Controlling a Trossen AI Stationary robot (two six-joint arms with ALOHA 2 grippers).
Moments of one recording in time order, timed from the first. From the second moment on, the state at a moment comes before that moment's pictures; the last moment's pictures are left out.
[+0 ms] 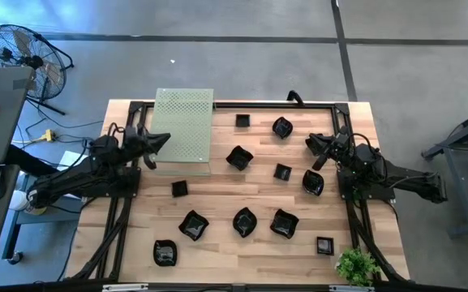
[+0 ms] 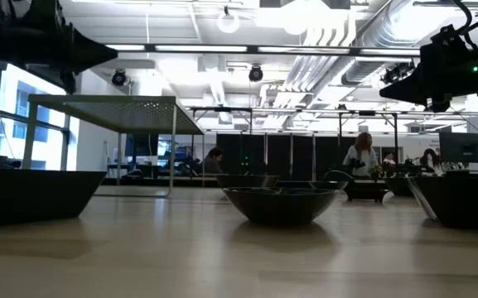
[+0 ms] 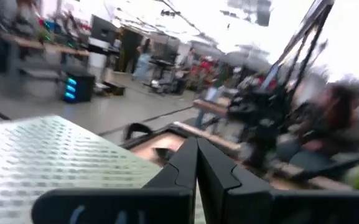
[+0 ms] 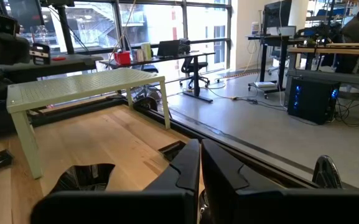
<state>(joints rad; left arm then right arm) 0.36 0.03 0.15 0.05 -0.05 -0.30 -0.23 0.01 0.05 -0.03 0.45 0.08</state>
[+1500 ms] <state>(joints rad) -0.32 1.13 0.92 -0.81 -0.05 -0.93 -0.23 0.01 0.05 -0.03 0.45 0.08</state>
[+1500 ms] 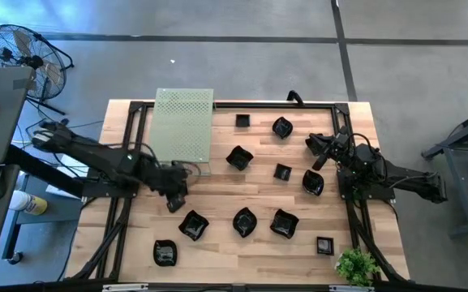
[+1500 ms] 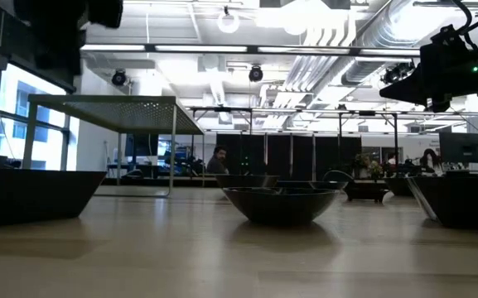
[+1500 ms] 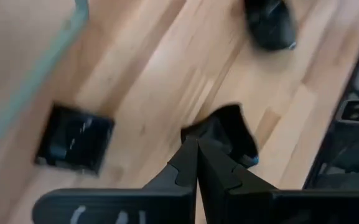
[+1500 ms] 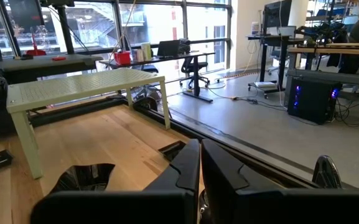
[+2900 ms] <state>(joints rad) -0.41 1.43 0.75 -0.50 -0.01 -1.34 -0.23 0.01 0.05 -0.03 0.45 0.08</state>
